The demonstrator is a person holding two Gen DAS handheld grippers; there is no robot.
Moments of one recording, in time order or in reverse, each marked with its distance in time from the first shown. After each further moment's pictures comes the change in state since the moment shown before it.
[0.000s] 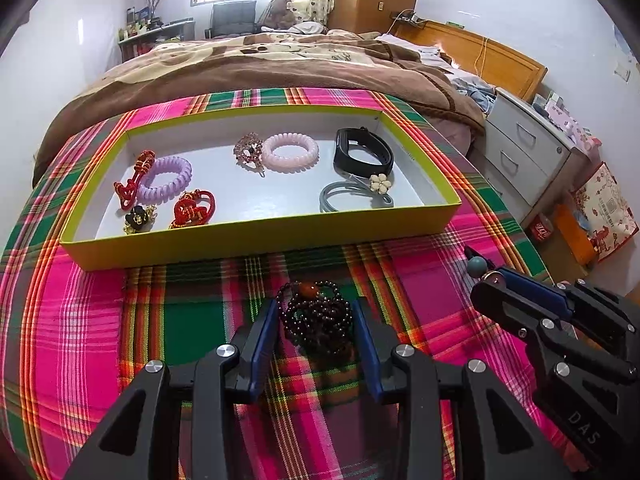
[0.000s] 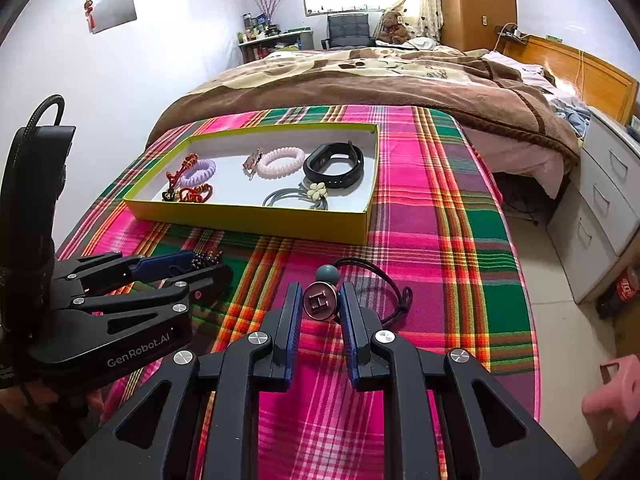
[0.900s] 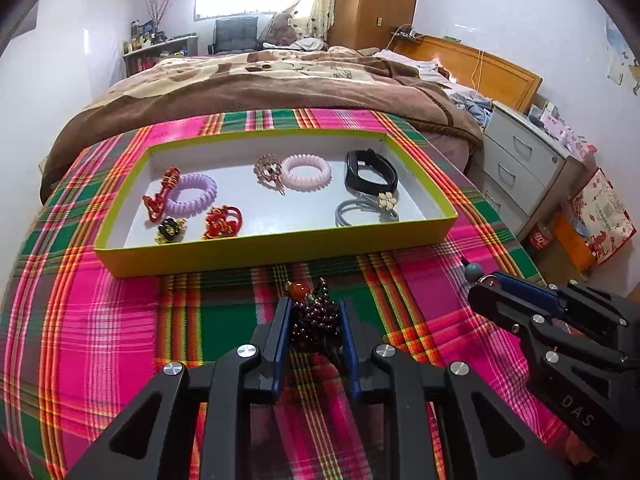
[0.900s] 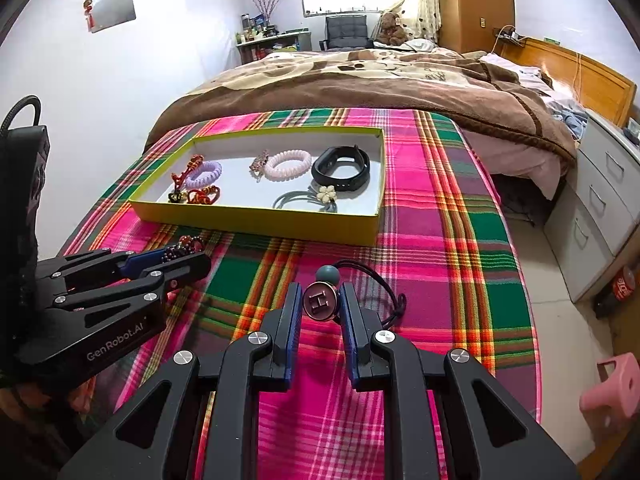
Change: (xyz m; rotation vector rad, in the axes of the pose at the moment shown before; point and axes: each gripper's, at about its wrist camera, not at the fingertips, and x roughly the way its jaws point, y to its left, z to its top) left arm -0.031 0.014 -0.005 0.002 -0.069 0.003; right arm -0.009 0.012 0.001 -0.004 -0.011 -0.013
